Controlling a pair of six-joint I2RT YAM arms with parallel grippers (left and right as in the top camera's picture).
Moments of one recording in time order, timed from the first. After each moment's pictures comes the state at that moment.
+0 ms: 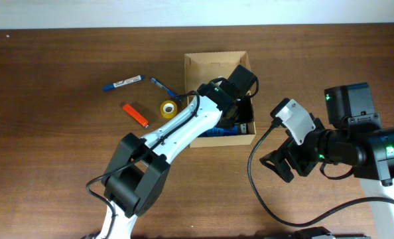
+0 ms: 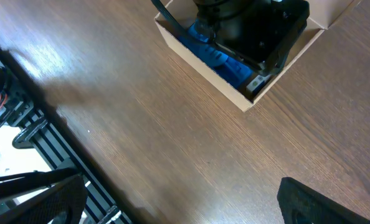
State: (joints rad) left arm -0.73 2.12 1.74 -0.74 0.17 -0.84; right arm 0.14 1.18 1.47 -1.47 -0.42 -0.52
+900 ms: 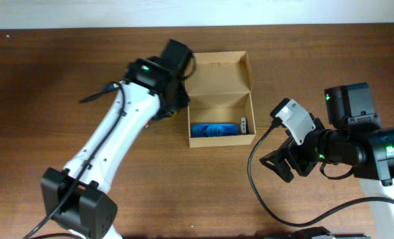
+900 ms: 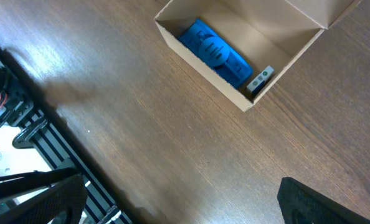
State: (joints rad) left arm -0.43 1.80 1.74 -1.26 -0.12 -0.93; right arm 0.14 1.18 1.47 -1.47 -0.42 -0.52
